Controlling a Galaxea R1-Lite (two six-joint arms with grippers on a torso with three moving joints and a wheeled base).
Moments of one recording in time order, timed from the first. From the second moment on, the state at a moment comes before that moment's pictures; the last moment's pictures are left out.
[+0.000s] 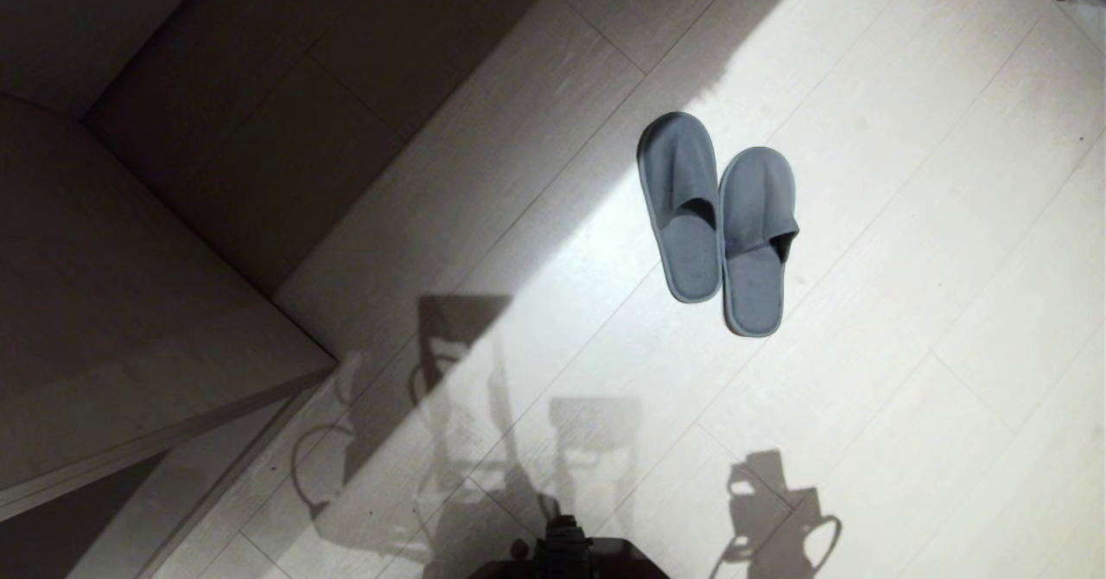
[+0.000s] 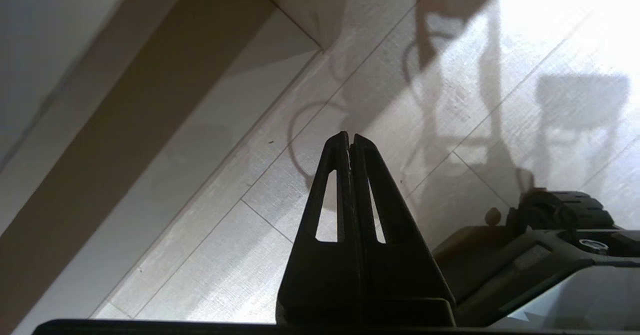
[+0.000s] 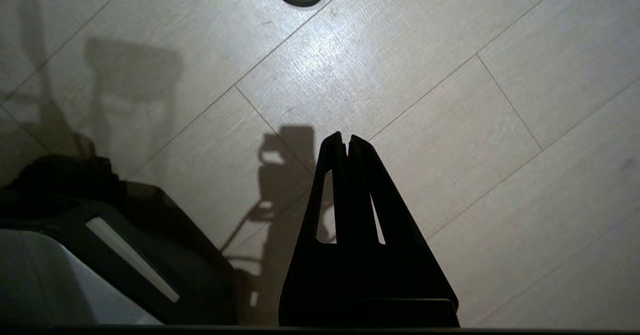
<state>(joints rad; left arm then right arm) 0.01 0.00 0.00 0.00 0.00 -0.02 0.00 0.01 0.00 -0.01 0.01 -0.10</state>
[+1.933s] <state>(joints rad) 0.01 0.00 0.00 0.00 0.00 -0.02 0.00 0.00 0.00 0.00 0.01 -0.10</state>
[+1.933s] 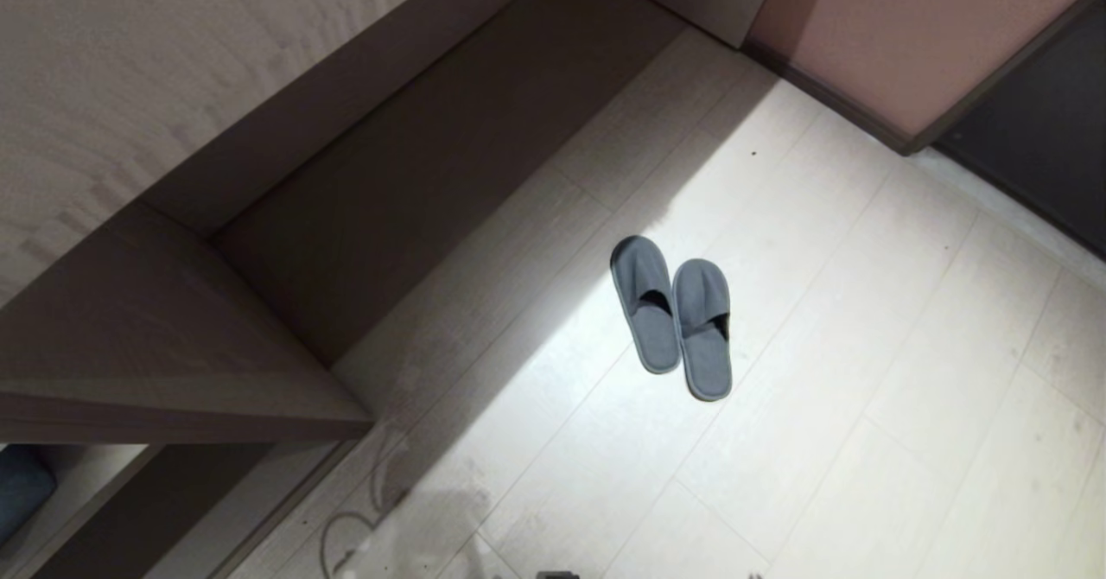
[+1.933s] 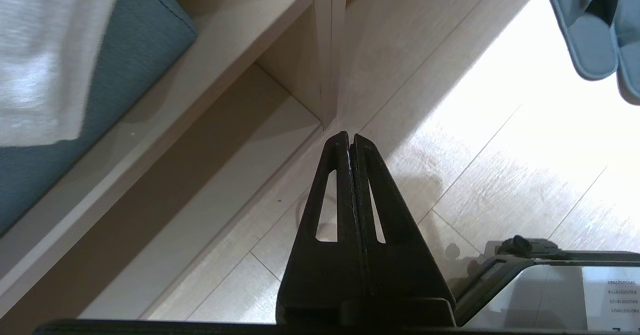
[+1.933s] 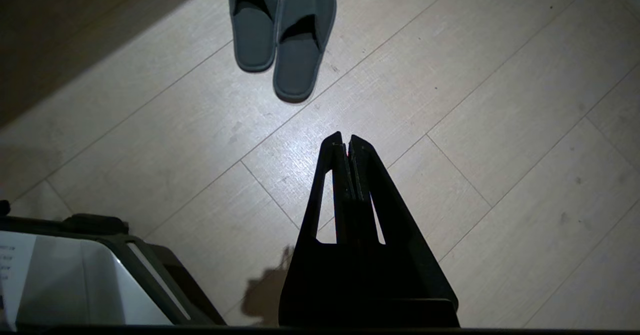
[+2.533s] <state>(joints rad) 0.01 0.00 0.00 0.00 0.00 -0.02 0.00 0.00 0.00 0.00 0.01 -0.10</state>
